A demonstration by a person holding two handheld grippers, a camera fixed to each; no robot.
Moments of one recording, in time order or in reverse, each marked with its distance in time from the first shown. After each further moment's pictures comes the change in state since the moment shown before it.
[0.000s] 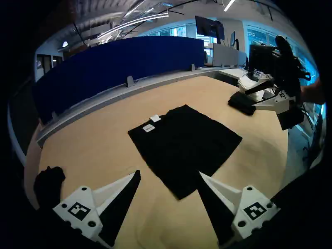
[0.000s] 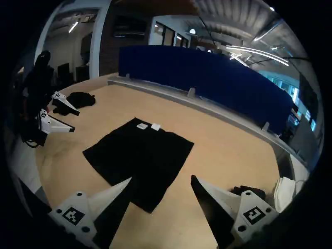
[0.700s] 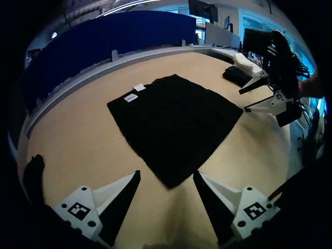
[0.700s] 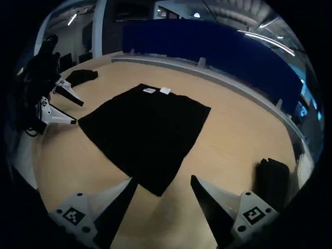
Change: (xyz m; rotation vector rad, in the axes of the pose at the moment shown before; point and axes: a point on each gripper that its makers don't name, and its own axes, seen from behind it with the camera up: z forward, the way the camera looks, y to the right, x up) left arm -0.067 0.024 0.053 -0.093 -0.155 0.023; right arm -0.096 -0.026 0.049 0.064 -0.140 0.017
